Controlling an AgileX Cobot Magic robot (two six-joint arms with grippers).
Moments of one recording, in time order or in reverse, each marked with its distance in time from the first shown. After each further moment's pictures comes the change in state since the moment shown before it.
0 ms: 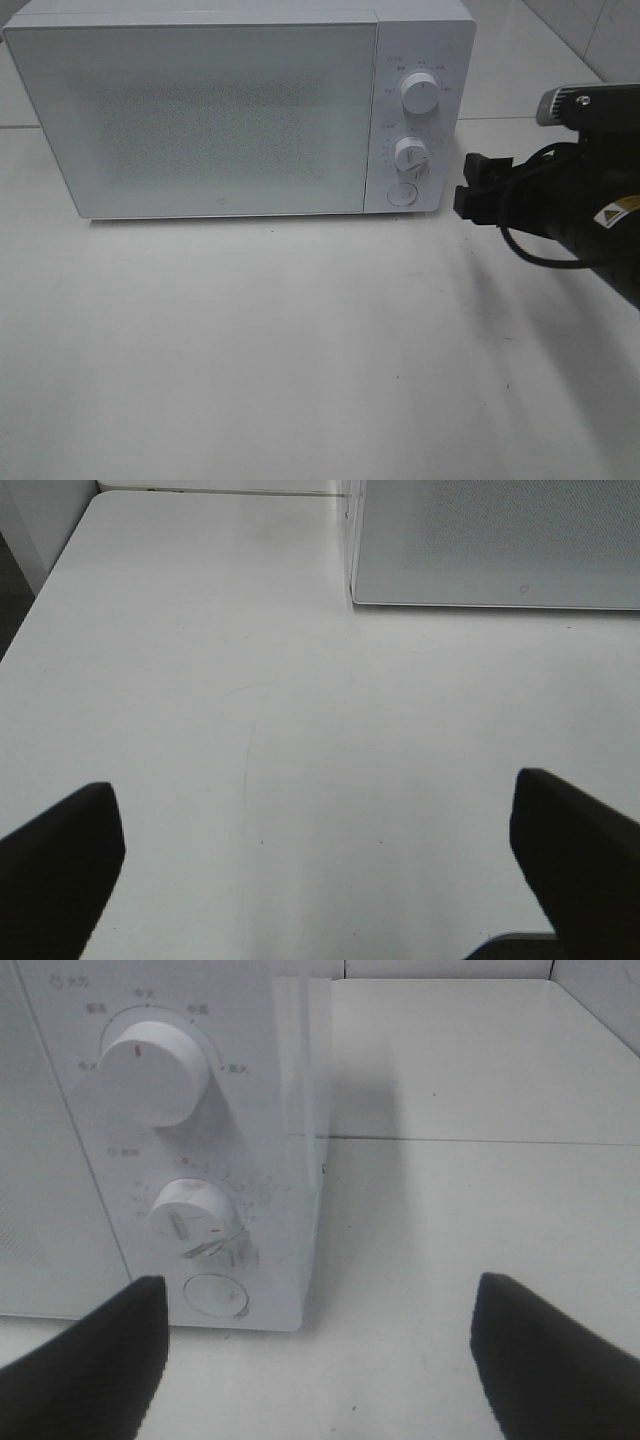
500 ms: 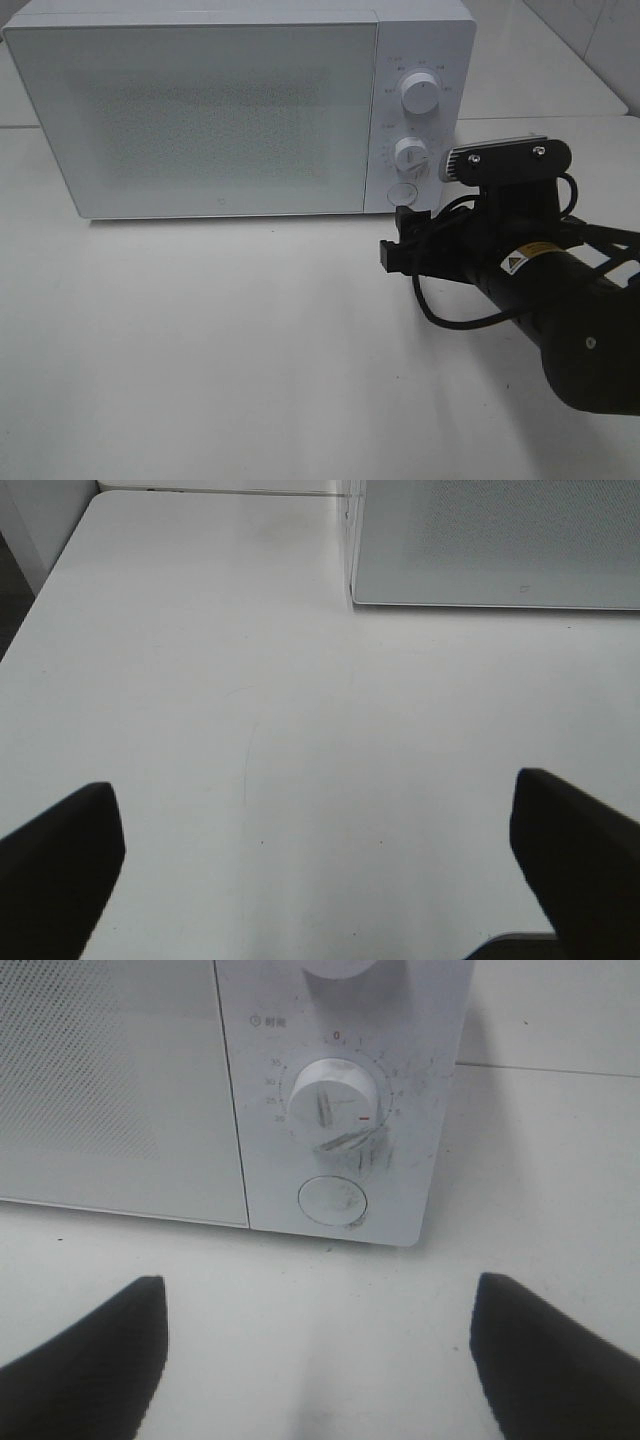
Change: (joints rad) left arm 0.000 0.000 0.000 0.000 0.000 0.000; right arm 0.228 0.191 -0.063 0.178 -0.056 -0.025
